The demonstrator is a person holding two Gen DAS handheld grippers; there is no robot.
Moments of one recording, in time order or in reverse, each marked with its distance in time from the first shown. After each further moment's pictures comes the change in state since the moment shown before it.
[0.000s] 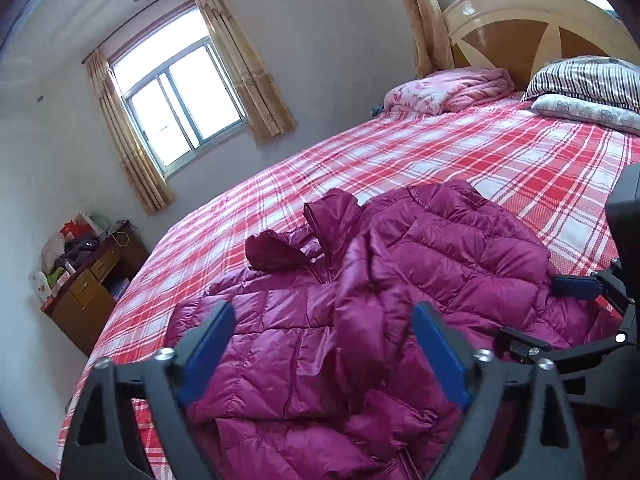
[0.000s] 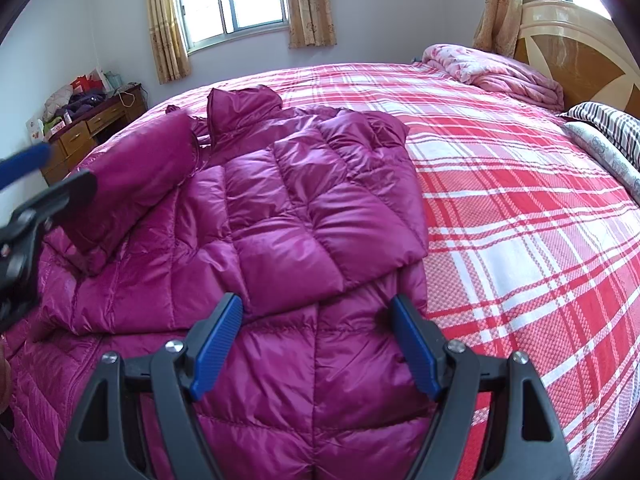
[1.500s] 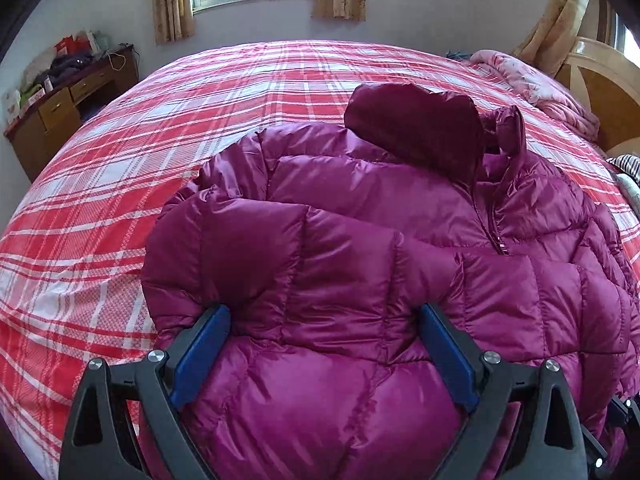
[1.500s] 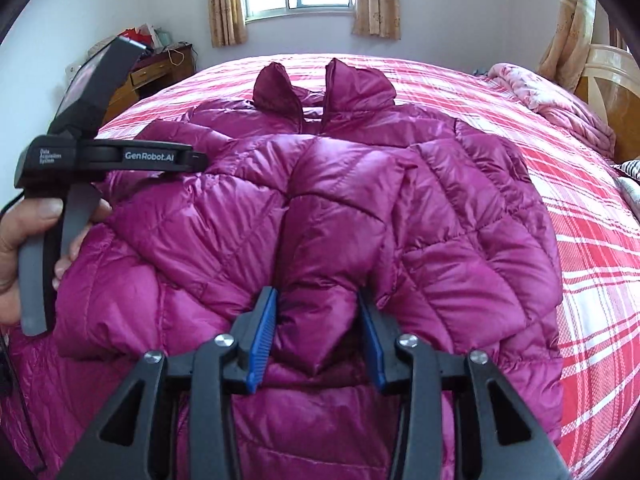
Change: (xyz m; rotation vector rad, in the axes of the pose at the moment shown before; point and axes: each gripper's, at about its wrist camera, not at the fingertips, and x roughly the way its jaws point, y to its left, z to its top) left arm 0.183 0.144 -0.068 -0.454 0.420 -0.145; right arm 0.031 0.097 0.010 -0.185 0.057 0.081
